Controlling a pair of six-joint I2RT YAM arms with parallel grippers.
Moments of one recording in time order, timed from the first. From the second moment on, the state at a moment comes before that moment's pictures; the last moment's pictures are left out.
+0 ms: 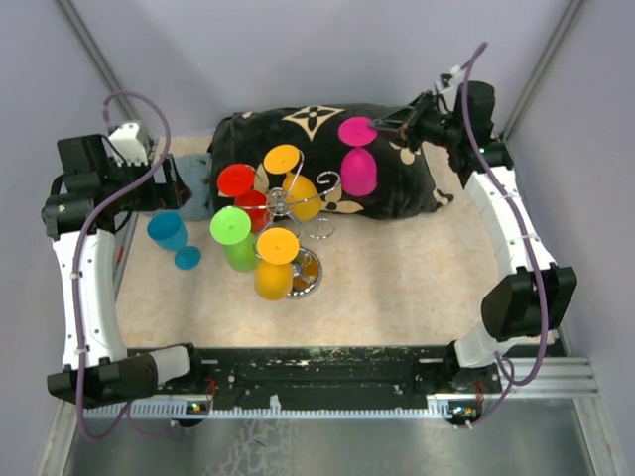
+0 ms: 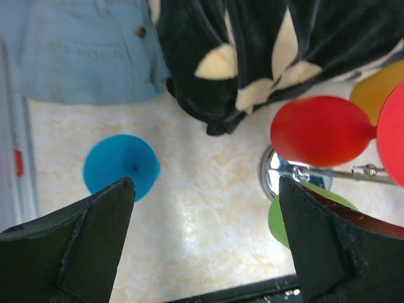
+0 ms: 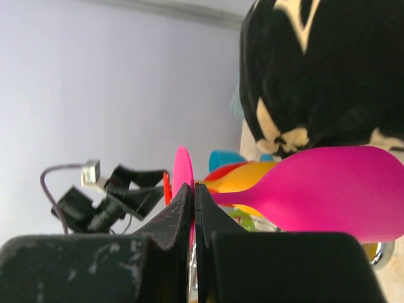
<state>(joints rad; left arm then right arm) 0.17 1.21 1.56 -1.03 0.36 0.07 0.17 1.56 1.62 -0.30 -0.71 1.10</state>
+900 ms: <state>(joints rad) 0.11 1.31 1.58 0.10 0.97 -0.98 0.22 1.34 1.44 0.78 -0.69 1.82</state>
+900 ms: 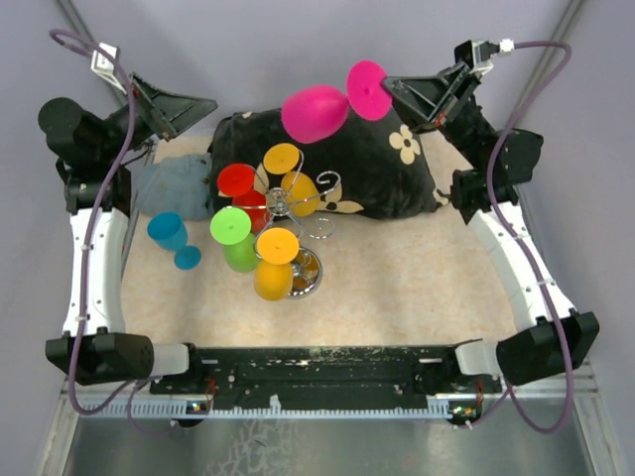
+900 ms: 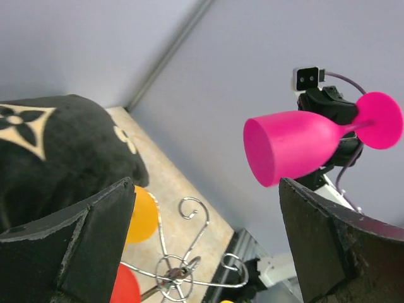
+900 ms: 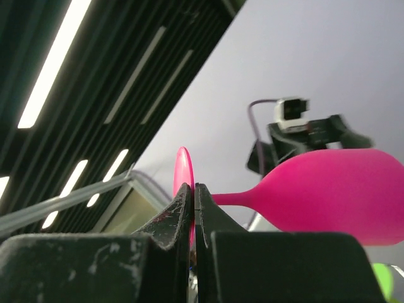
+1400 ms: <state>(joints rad) 0.00 1.35 1.59 0.47 1.08 -1.20 0.41 1.44 1.46 0.95 -0.54 1.82</state>
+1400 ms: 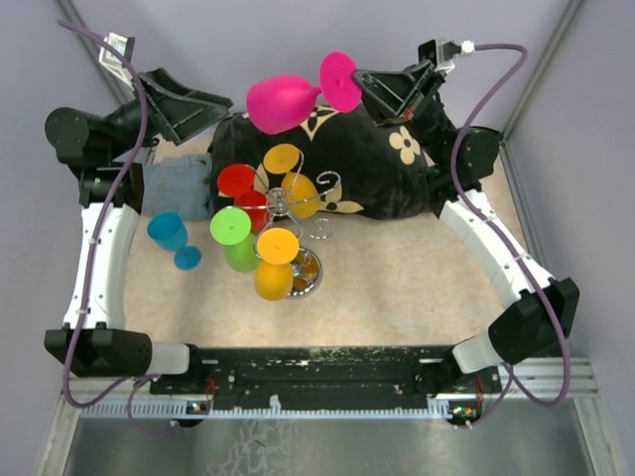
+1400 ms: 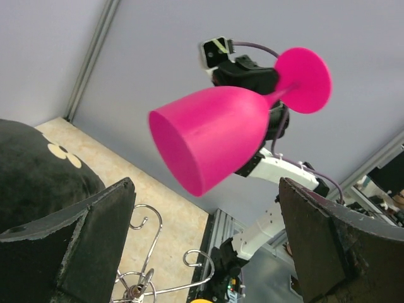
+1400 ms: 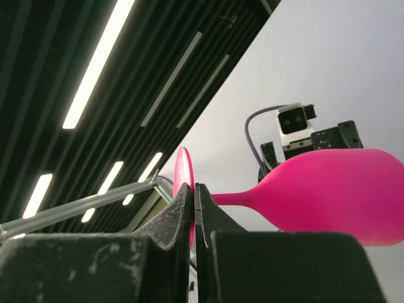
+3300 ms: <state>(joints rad) 0.24 1.02 1.67 -0.90 0.11 -0.02 0.25 1.05 1.55 -0.12 -0.69 0.98</state>
